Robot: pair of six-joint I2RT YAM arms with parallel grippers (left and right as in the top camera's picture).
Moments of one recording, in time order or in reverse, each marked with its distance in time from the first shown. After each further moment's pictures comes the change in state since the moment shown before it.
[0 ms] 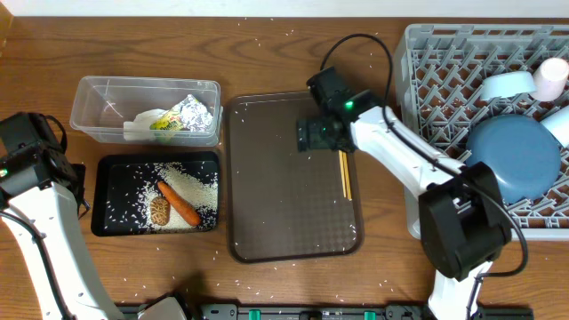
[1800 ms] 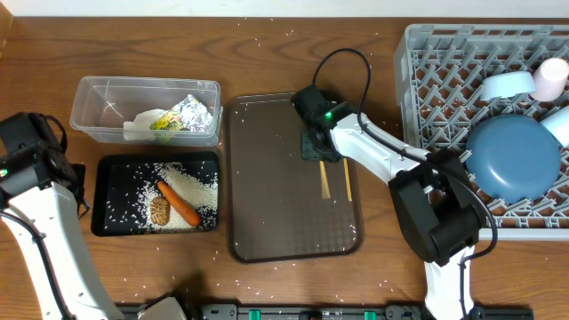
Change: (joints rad) left arm 0.000 0.000 0.000 0.000 0.000 0.000; right arm 0.041 0.126 -0.012 0.046 0.113 0.120
